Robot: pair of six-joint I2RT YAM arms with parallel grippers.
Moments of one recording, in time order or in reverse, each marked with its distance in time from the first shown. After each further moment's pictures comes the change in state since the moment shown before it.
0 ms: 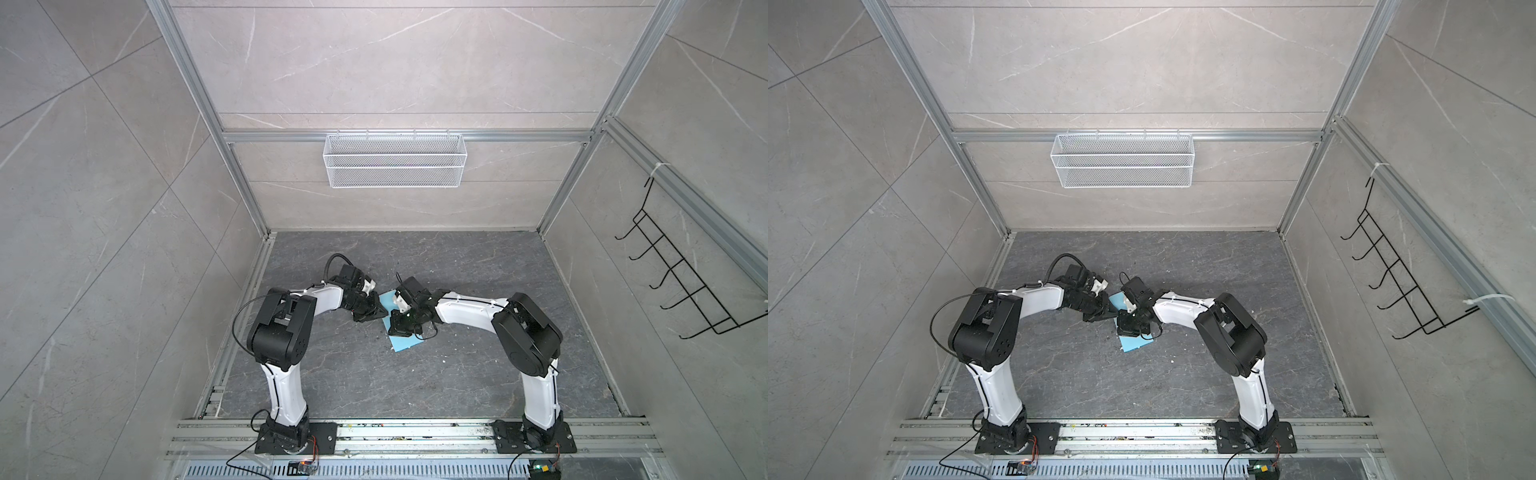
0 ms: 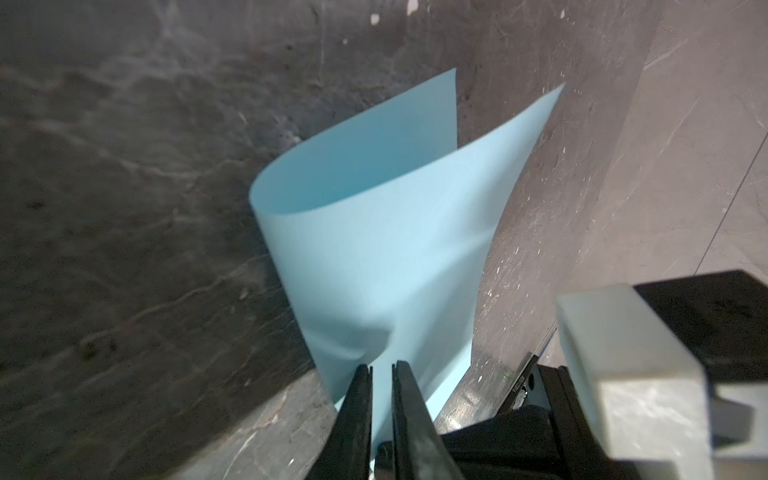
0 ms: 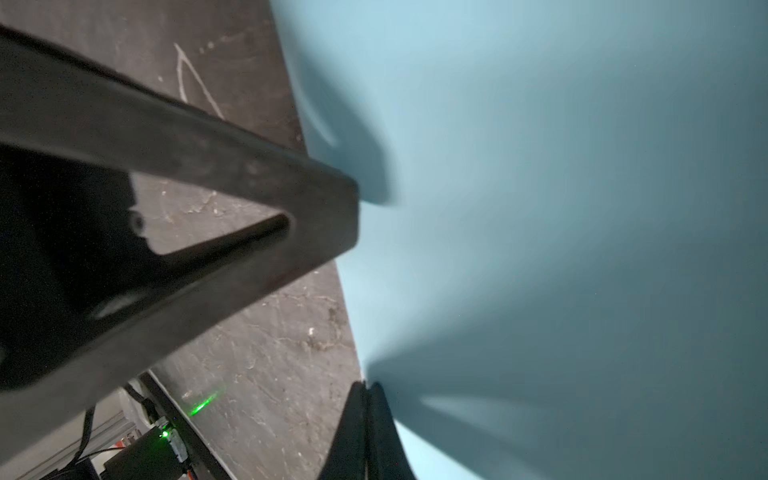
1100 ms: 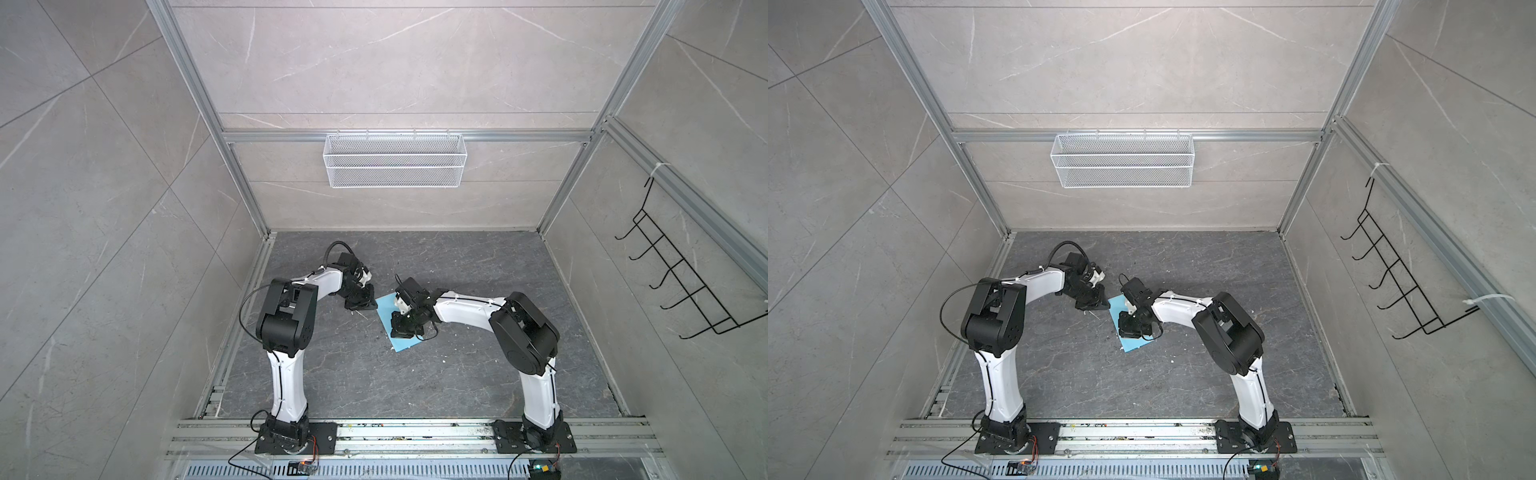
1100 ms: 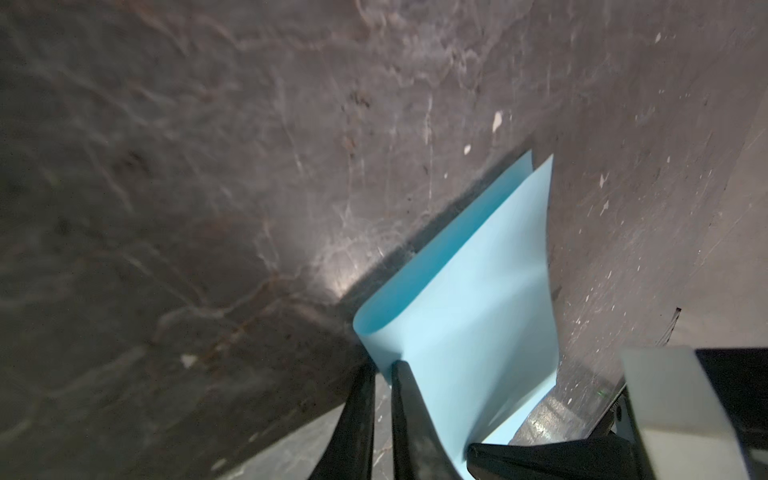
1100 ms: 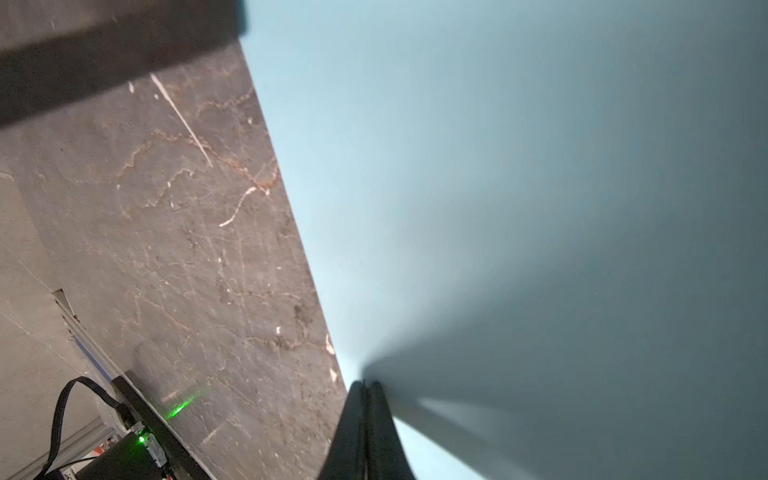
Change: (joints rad) left arm 0.053 0.142 0.264 -0.267 -0.177 0.269; right arm 0.000 0.018 0.020 -0.053 0.014 -0.018
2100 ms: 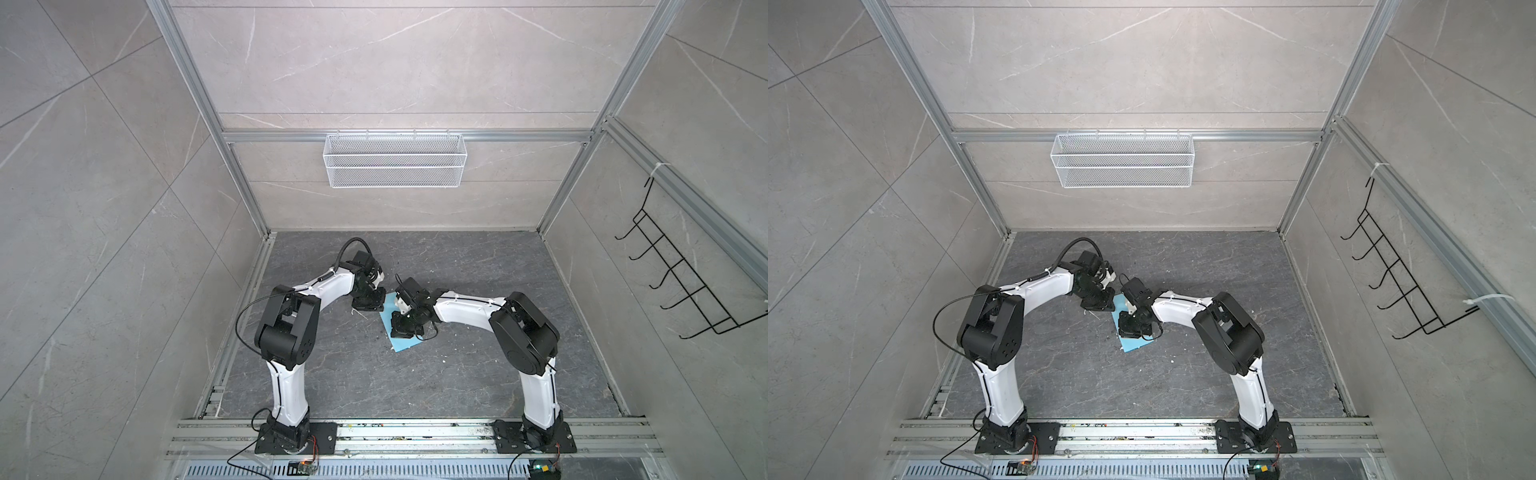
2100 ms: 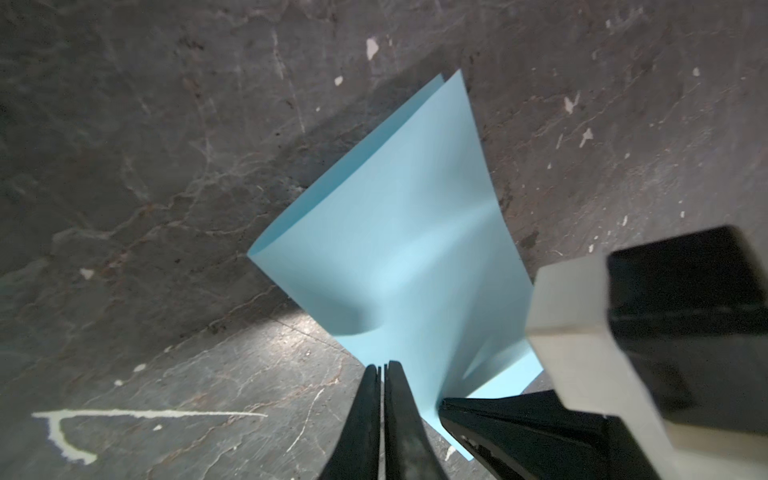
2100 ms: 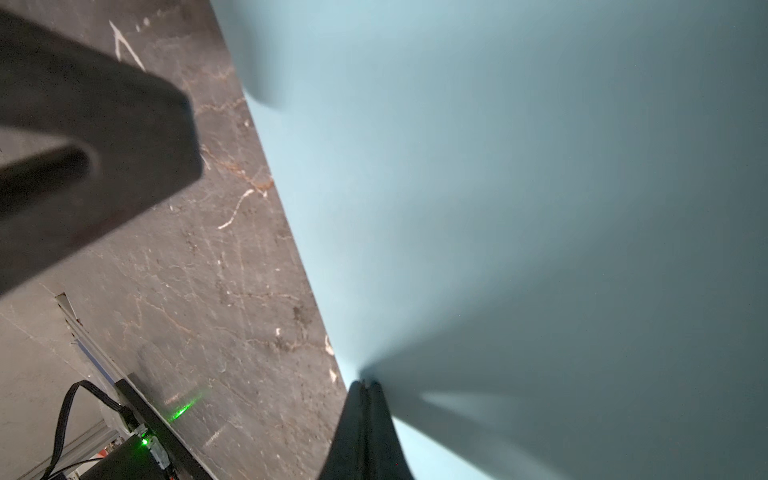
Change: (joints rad) left arm -0.129 -0.097 0.011 -0.114 -0.158 0.056; right arm 0.000 0.001 0.000 0.000 0.005 0.012
